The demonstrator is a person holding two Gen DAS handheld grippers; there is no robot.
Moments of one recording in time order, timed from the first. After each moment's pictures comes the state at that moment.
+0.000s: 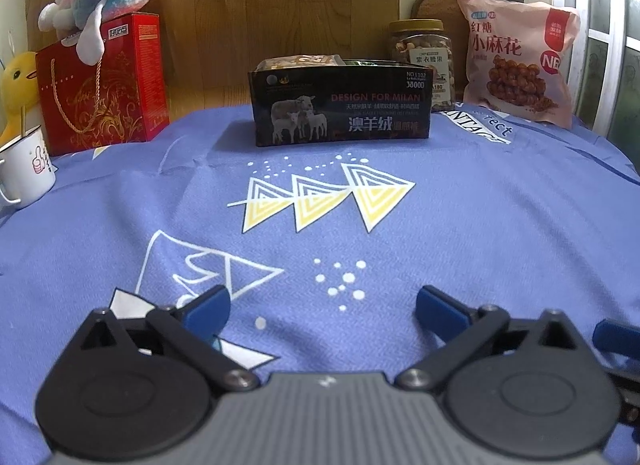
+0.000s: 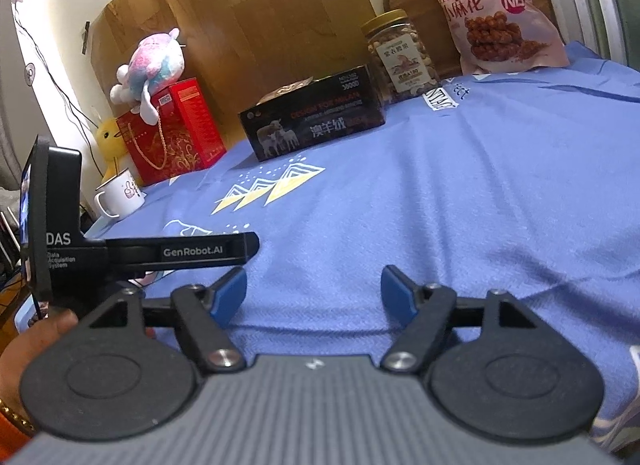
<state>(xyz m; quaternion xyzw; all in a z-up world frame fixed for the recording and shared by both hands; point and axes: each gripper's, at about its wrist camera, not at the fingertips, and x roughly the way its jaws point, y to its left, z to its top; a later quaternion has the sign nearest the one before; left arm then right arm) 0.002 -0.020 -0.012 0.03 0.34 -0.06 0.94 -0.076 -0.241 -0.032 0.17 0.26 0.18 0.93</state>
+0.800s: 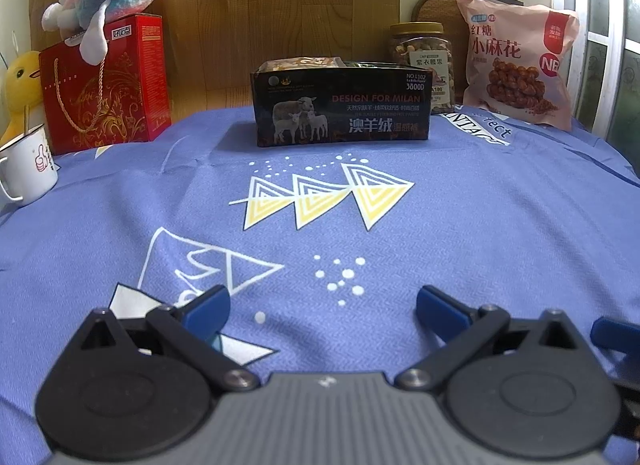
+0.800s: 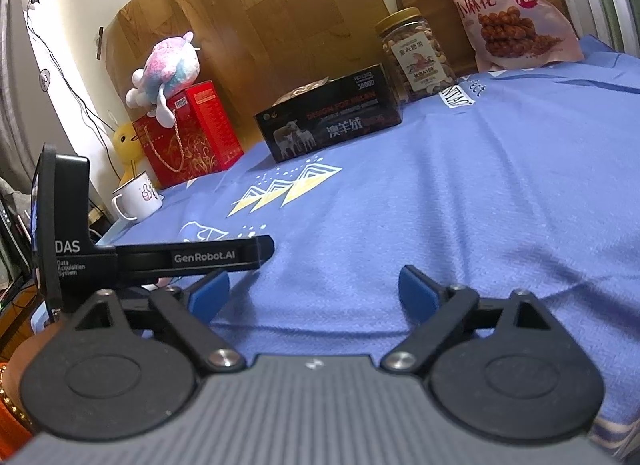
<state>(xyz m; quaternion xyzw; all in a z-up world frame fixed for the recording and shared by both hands) -0.002 -0.020 -0.012 0.03 0.33 -0.06 0.94 -0.074 -0.241 -0.033 0.18 0.25 0.21 0.93</state>
